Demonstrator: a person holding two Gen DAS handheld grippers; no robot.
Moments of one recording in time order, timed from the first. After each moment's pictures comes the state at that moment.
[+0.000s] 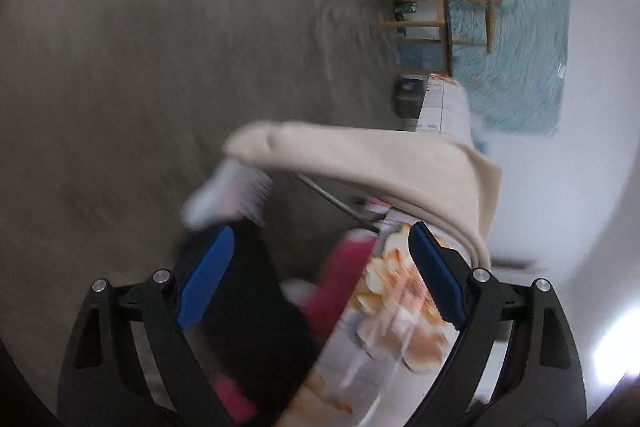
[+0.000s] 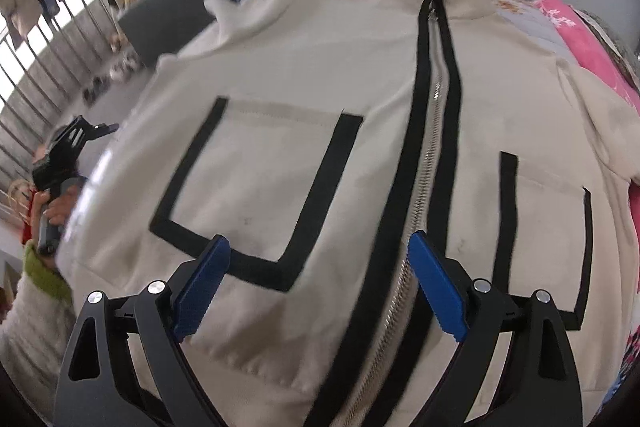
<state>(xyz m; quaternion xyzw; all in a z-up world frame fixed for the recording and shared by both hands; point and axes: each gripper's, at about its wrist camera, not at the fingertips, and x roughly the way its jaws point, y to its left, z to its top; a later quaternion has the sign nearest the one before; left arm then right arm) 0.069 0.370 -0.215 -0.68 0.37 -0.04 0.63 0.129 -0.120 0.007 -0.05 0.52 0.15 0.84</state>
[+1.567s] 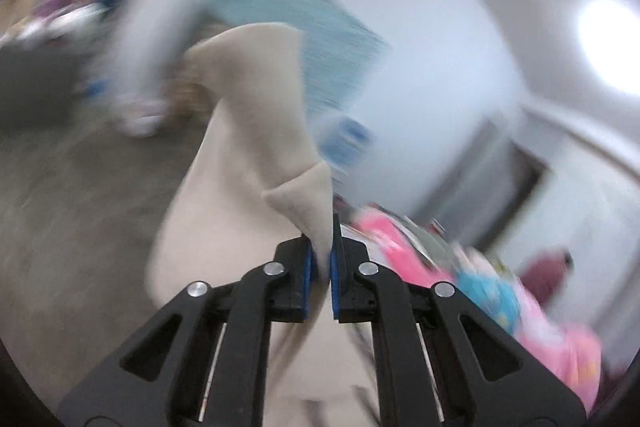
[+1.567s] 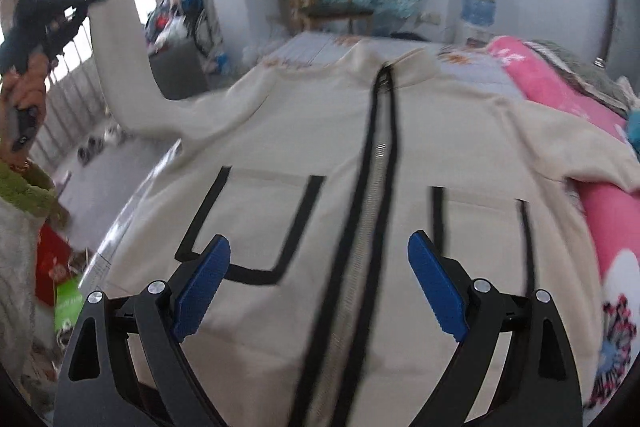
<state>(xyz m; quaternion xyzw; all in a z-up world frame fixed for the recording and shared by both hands) 0.189 0.235 0.211 -0.25 0.18 -0.24 0.92 0.072 -0.170 0.073 0.00 0.39 0.12 0.91</state>
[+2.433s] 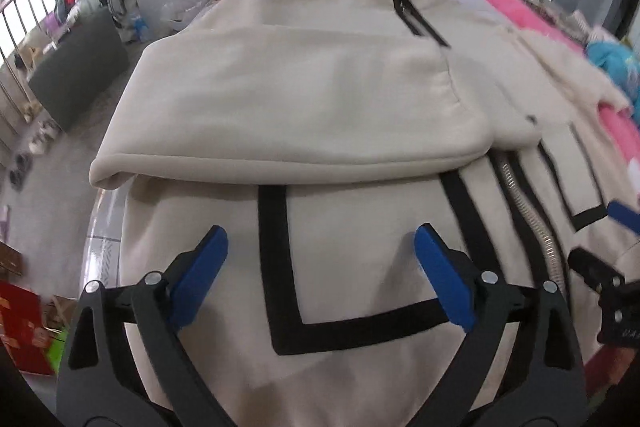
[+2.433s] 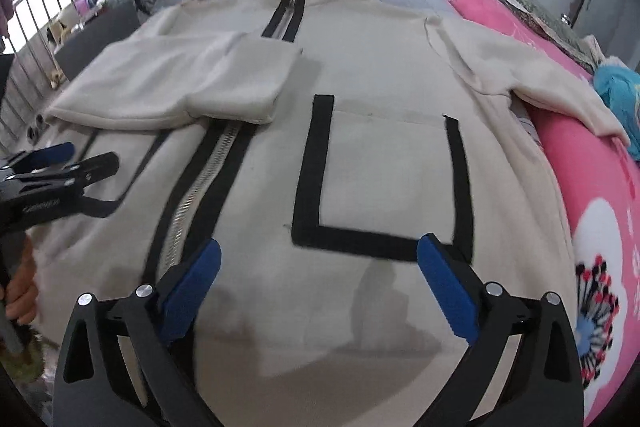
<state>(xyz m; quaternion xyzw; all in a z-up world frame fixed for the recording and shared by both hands) 0.090 -0.007 0.030 0.03 0.47 -0.04 0.88 0.106 -0.231 0.007 -0.04 0.49 0.03 0.87</state>
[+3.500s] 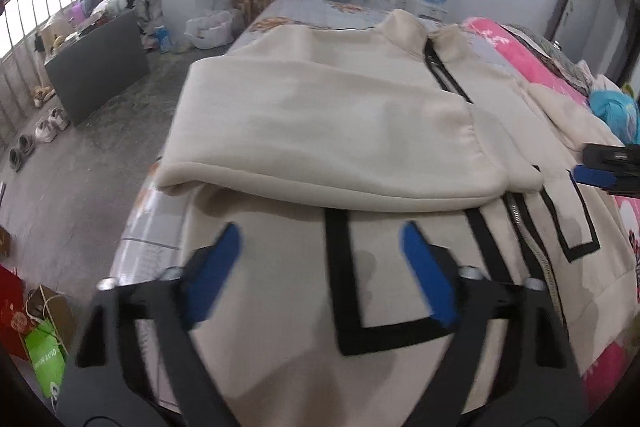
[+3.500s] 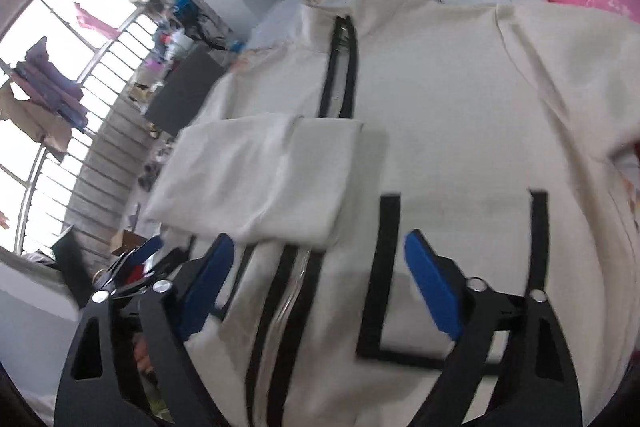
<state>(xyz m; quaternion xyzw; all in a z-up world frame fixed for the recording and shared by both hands) 0.082 0.048 0.038 -0.06 0.42 -0.02 0.91 0.198 -0.270 0.031 0.17 0.52 0.19 0.82</state>
